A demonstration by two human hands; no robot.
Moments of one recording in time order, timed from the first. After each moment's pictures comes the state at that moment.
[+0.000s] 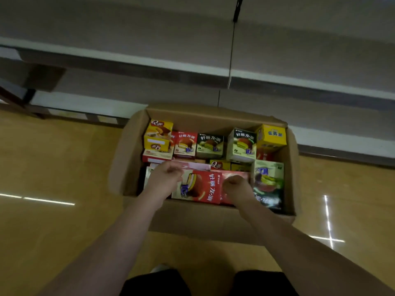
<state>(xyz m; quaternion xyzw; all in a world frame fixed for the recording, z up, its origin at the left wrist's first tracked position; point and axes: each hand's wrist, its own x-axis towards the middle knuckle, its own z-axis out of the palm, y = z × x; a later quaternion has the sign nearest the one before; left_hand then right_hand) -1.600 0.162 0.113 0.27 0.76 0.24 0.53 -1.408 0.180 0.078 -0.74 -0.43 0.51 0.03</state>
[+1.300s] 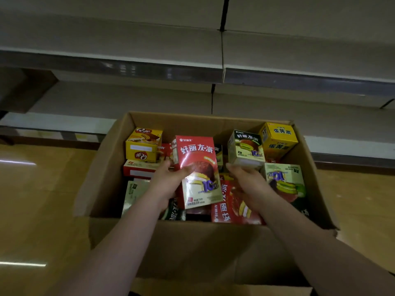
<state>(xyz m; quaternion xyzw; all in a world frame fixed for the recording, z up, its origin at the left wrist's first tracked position) -1.589 0.188 -0.015 0.28 0.66 0.38 0.58 -1.395 0.211 -0.014 -0.67 -0.29 0.62 0.28</state>
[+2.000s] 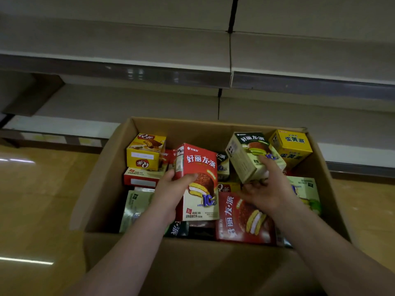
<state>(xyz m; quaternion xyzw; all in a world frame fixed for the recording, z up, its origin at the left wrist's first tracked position) -1.580 0.200 -0.027 0.21 0.66 0.42 0.58 -1.383 0.240 -0.004 -0.58 0.00 0.70 0.42</state>
